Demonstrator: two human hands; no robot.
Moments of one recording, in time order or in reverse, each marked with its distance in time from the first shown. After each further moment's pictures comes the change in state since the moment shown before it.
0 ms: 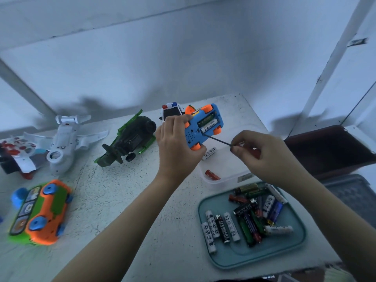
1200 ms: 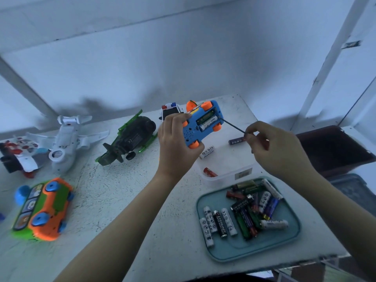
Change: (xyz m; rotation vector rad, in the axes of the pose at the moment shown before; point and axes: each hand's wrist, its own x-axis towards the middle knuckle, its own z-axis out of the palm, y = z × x) left_hand -0.001 0.005 -0.002 -0.116 0.017 0.045; right_hand -0.003 0.009 -0.011 -0.188 0.159 0.130
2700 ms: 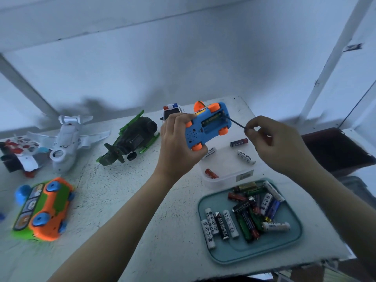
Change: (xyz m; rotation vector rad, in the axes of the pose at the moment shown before) left_hand 0.005 -0.002 -0.007 -0.051 -0.046 0.081; right_hand 0.008 -0.005 -0.006 0.191 -0.029 -0.101
